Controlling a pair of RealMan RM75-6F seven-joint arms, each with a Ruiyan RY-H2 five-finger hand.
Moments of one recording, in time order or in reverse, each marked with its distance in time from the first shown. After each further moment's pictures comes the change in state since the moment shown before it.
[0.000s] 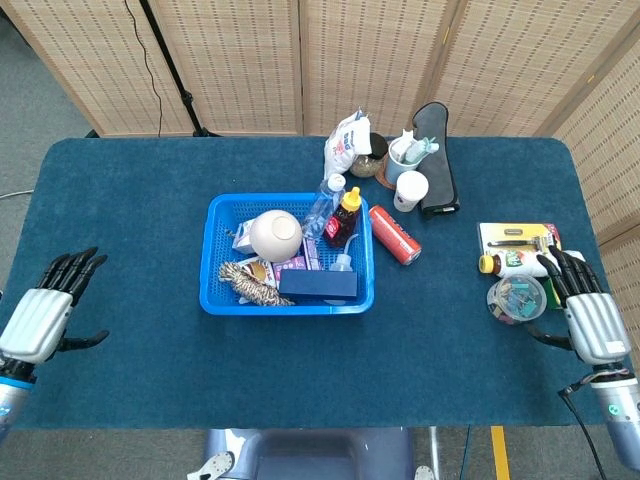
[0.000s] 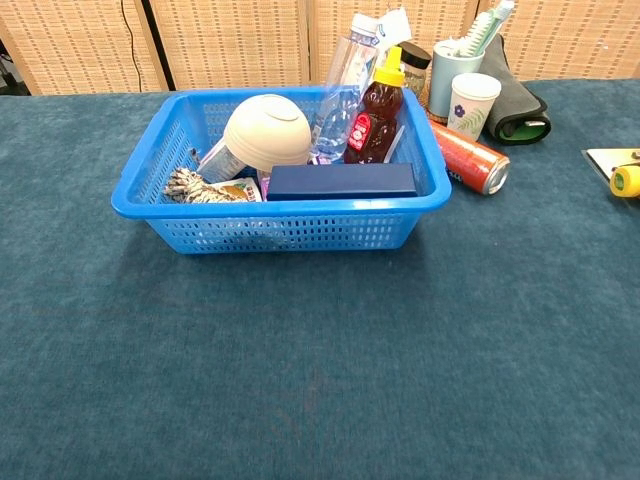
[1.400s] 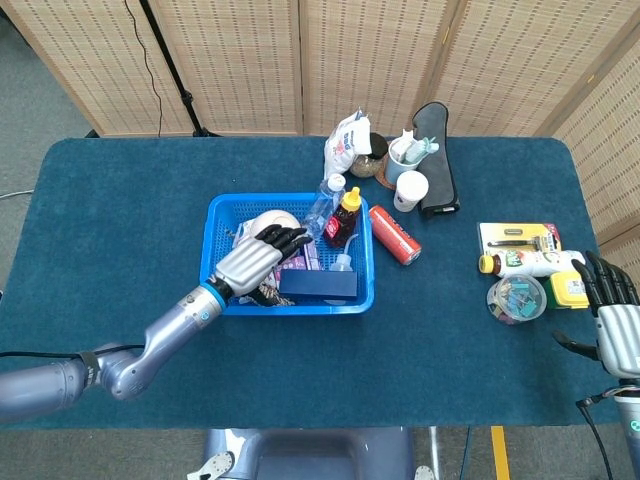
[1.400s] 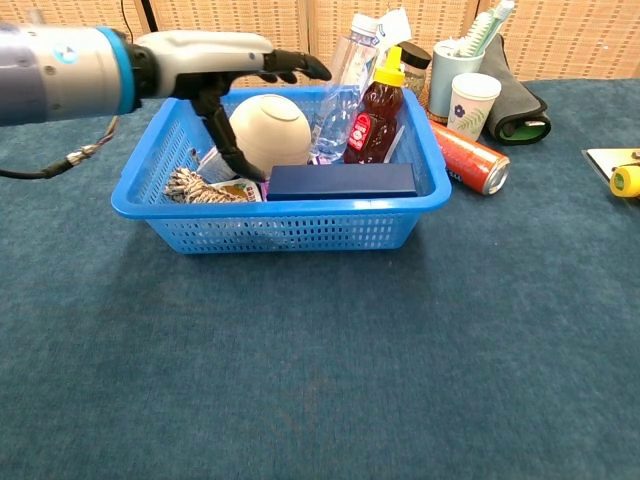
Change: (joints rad) left arm -0.684 -0.415 -0.201 0.157 -0.460 -0.606 0.288; right arm -0.074 0.025 0.057 -0.018 0.018 0.018 -0.038
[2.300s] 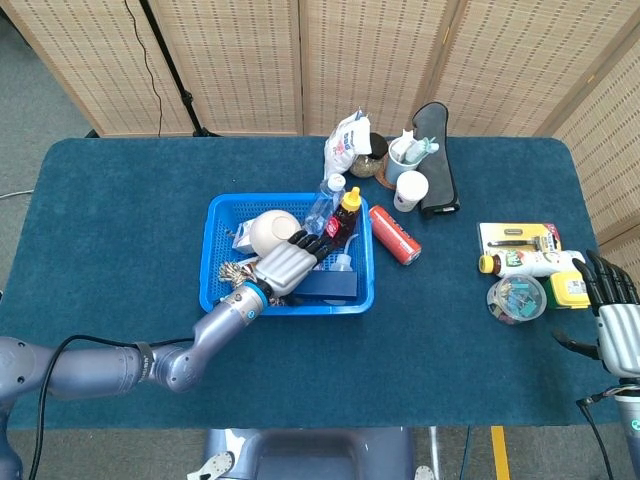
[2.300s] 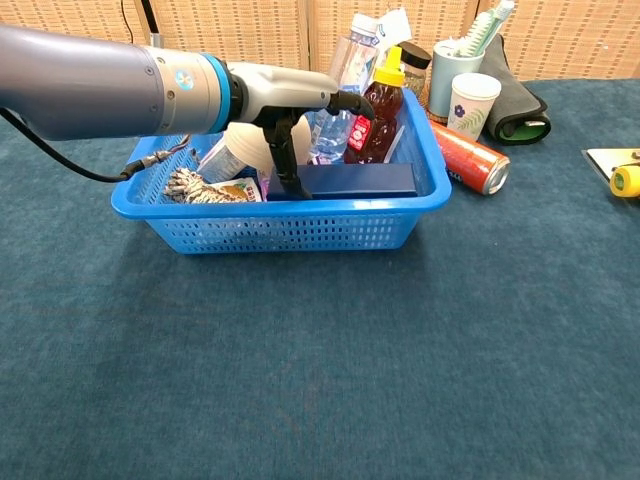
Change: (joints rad) left arm -0.254 -0.118 0.083 0.060 -0.422 0.039 0.300; right arm -0.007 0.000 0.016 0.001 -0.012 -0.004 0.023
